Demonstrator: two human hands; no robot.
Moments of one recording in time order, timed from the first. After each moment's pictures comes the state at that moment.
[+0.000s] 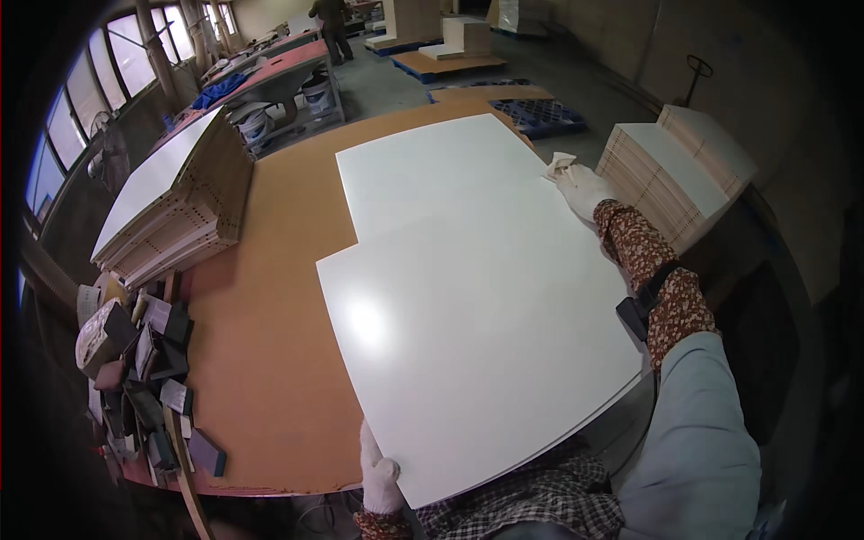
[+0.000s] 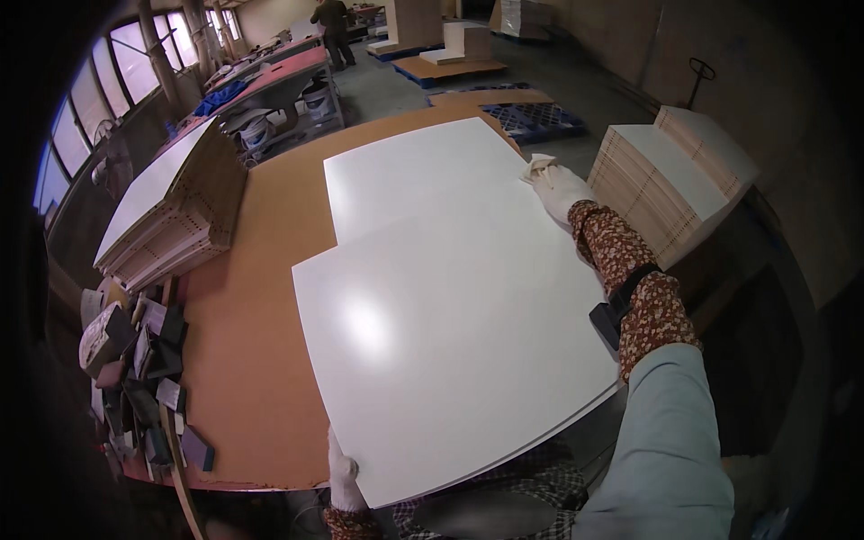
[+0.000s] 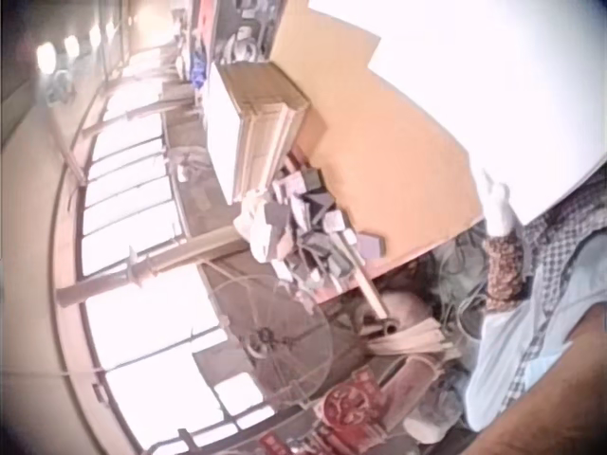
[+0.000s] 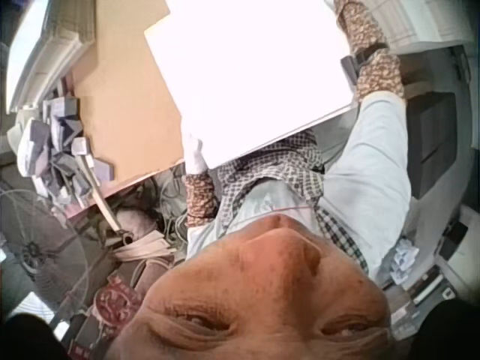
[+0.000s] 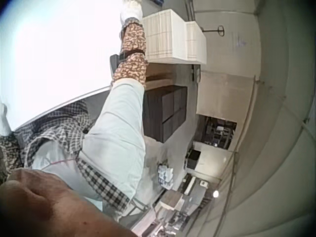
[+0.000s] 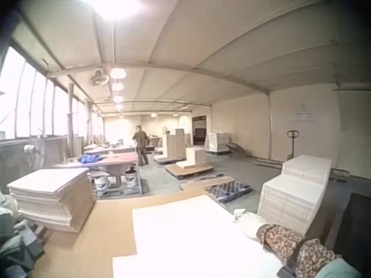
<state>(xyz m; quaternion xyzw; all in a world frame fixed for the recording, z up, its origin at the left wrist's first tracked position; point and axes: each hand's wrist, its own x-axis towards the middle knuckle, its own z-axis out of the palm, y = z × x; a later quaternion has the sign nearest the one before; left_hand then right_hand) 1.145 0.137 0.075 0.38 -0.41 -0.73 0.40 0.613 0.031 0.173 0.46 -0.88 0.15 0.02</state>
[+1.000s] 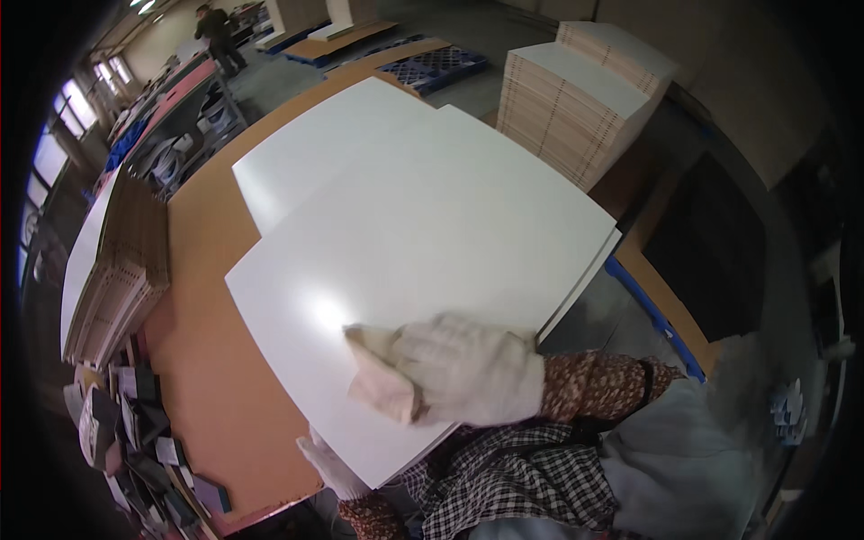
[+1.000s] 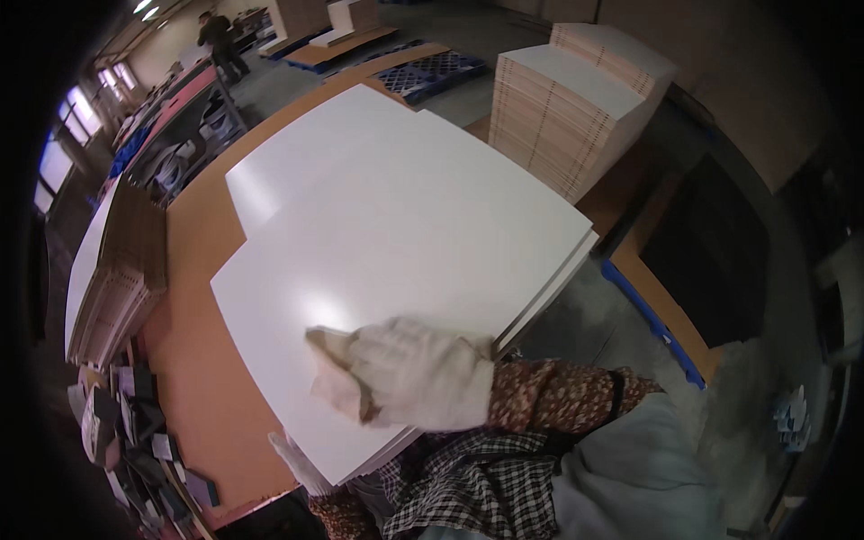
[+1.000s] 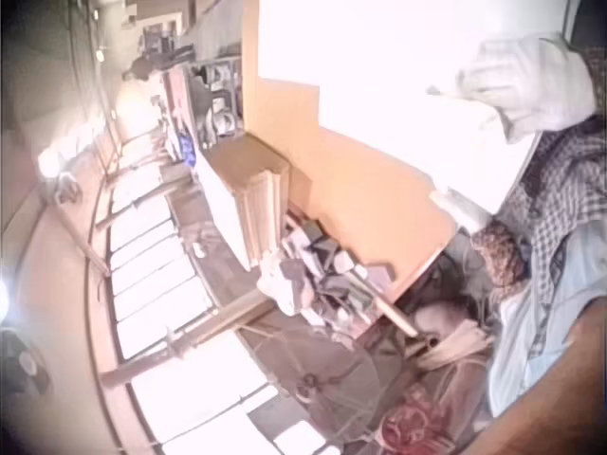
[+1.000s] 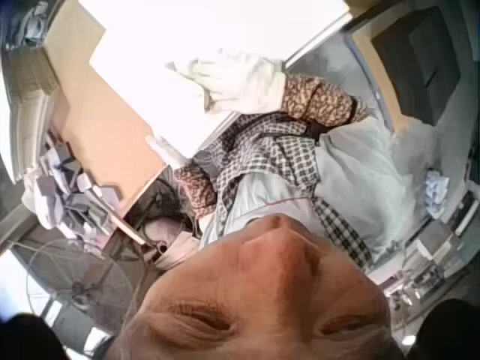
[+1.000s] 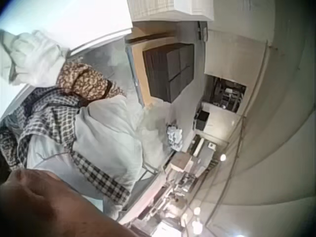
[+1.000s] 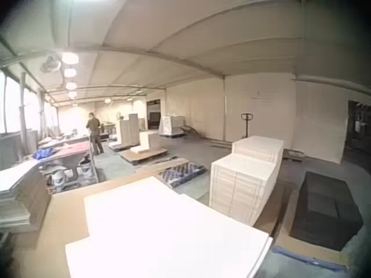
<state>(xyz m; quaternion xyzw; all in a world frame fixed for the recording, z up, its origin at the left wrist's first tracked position) 1.166 0.134 0.029 0.38 -0.31 -0.72 0.48 0.886 0.196 0.217 0.72 -0.64 0.05 -0.27</state>
